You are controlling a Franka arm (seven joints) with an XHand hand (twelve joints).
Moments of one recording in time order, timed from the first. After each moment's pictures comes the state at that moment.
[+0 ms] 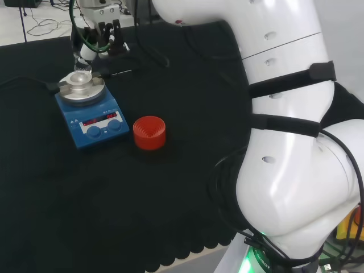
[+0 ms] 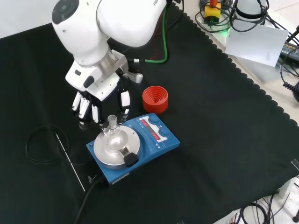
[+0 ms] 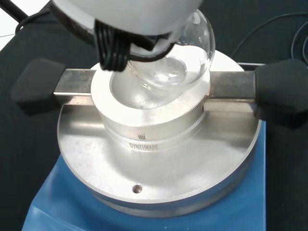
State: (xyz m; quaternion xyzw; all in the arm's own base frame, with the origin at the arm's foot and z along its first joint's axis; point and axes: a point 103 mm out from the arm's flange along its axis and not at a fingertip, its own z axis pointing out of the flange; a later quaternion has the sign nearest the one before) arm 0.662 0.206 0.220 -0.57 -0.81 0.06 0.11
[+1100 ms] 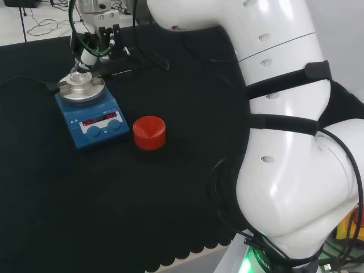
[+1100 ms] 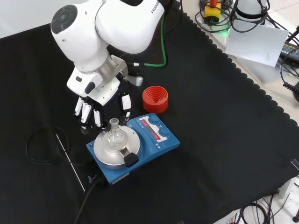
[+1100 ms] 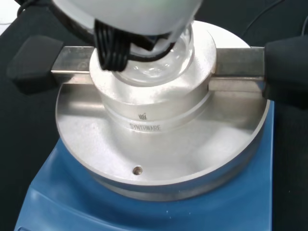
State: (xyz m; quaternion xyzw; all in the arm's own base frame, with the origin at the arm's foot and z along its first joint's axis) arm 0.660 0.205 0.208 -0.56 -0.82 0.06 0.12
